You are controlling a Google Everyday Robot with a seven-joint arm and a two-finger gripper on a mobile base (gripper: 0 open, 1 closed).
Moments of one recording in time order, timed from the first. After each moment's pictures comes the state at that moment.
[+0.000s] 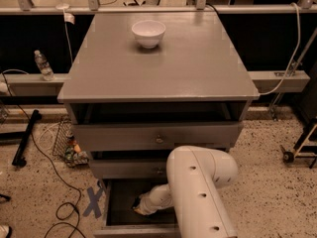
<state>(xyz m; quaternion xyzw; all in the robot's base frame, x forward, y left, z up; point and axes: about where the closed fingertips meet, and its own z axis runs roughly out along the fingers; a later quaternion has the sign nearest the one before) 0.550 0.098 0.114 -0.54 0.79 0.17 0.21</state>
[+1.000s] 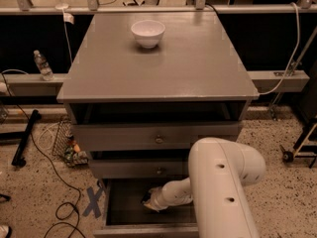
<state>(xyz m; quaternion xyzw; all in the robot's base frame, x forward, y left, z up) 0.552 0.054 0.178 -0.55 0.78 0.15 0.24</state>
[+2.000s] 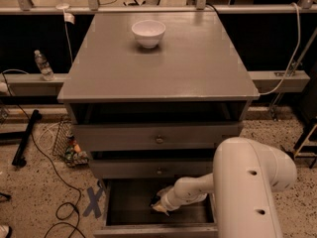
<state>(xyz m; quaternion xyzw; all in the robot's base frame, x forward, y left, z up) 0.526 0.005 0.217 -0.56 0.78 0.18 0.21</state>
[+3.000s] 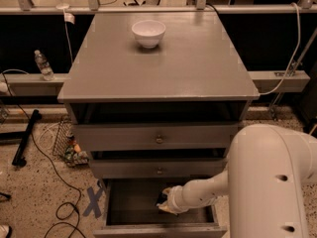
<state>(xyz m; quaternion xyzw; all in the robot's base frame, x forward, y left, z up) 0.499 -0.026 0.297 -0.59 0.76 0.13 0.24</state>
